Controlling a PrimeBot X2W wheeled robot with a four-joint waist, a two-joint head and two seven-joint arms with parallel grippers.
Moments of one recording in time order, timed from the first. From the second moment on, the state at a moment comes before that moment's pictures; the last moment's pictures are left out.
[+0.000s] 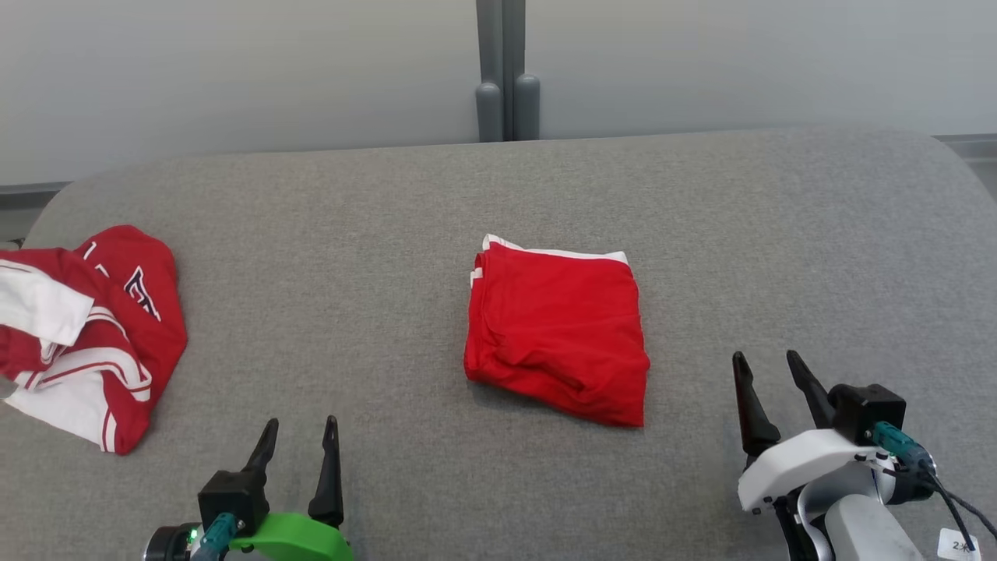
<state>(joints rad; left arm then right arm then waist) -0.05 0.05 -0.10 0.42 -0.18 -0.04 -0.26 -0.17 -0.05 0.00 0.48 0.19 0.13 -0.26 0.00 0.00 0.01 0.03</state>
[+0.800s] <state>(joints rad) -0.14 0.05 -0.19 0.40 -0.19 -0.04 -0.26 -0.46 -0.05 0.06 0.88 0.38 0.13 -0.27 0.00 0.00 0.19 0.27</state>
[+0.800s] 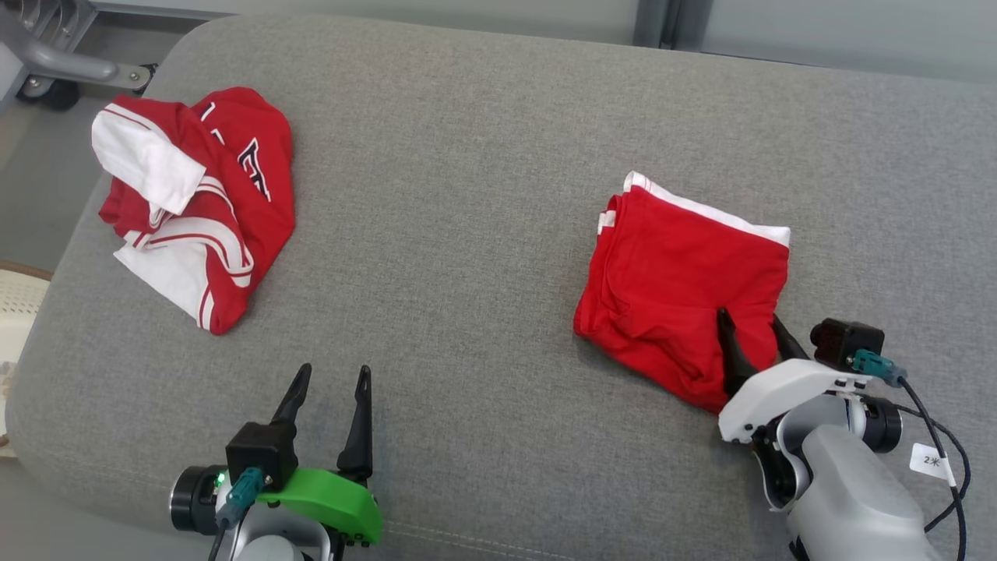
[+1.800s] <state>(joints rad) -0.18 0.05 -0.24 0.36 -0.18 -0.06 -0.26 -0.42 -0.07 0.04 0.81 0.29 0.13 -0.26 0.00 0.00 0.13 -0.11</state>
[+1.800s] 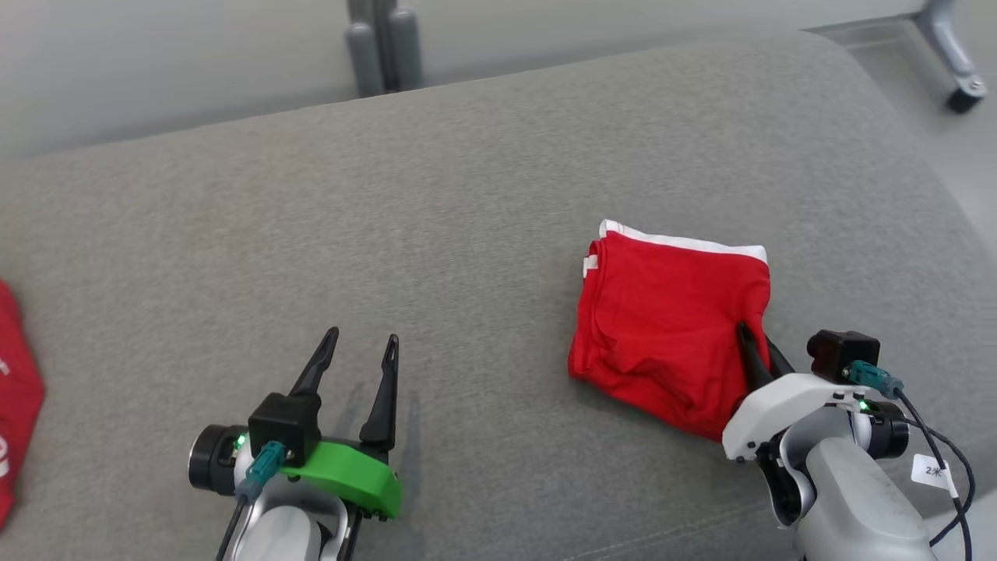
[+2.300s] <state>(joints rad) -0.27 0.05 -0.30 0.32 -0.14 -0.09 -0.26 -0.48 -0.06 0.13 0.74 0.30 0.13 -0.26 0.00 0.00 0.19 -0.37</state>
